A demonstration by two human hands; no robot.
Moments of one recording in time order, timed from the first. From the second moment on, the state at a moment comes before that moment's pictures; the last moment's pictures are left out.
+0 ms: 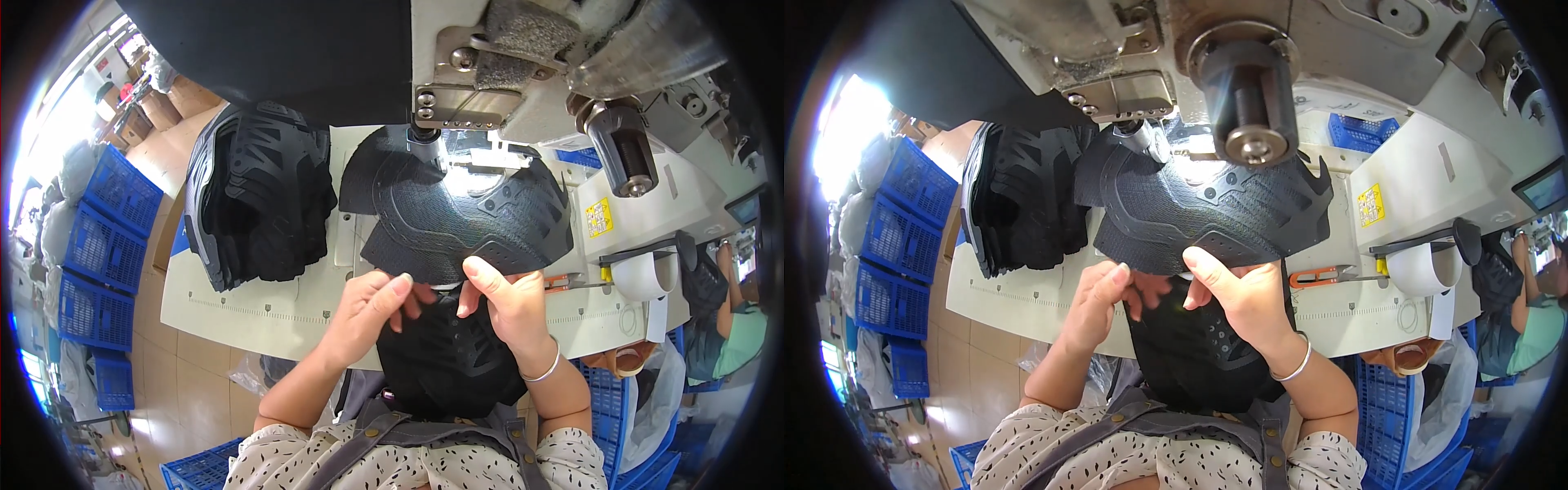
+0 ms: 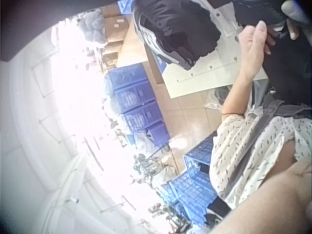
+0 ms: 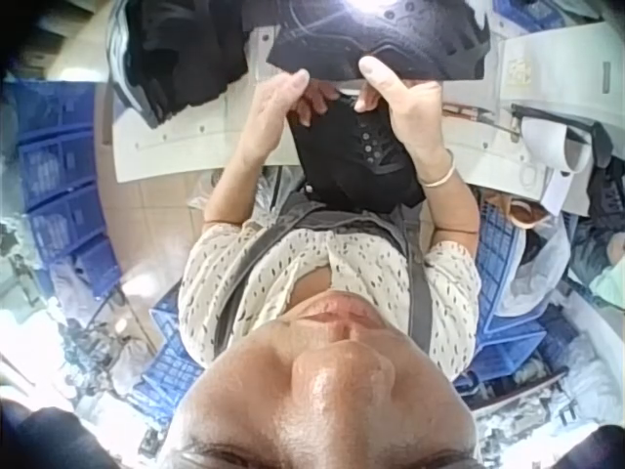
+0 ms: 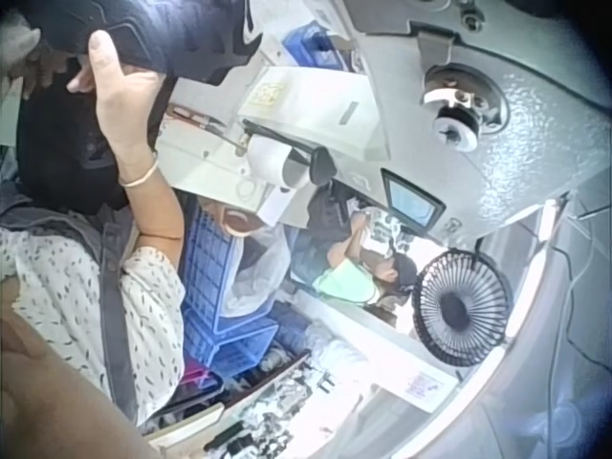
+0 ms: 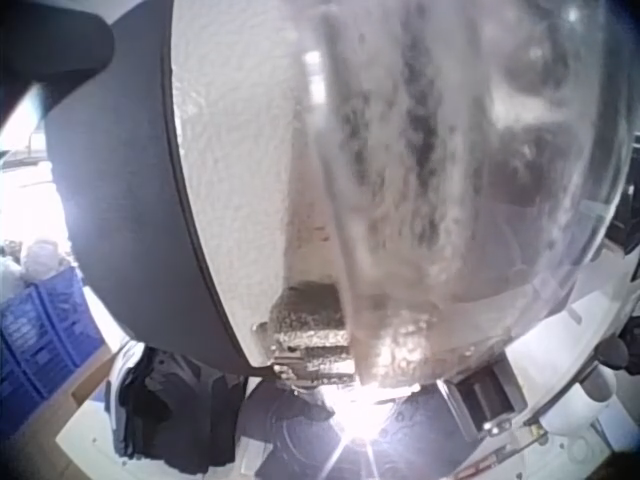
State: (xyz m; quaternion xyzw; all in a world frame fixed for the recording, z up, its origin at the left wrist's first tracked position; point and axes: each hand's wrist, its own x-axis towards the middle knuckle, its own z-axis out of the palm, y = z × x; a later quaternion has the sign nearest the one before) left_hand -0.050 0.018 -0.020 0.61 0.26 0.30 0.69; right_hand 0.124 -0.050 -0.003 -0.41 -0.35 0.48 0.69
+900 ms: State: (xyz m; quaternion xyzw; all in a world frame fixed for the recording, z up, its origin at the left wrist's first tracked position) left_hand 0.000 0.027 0.018 0.48 0.32 0.48 0.66; right_hand 0.197 -0.034 0.006 -0.56 -0.59 0.14 0.56
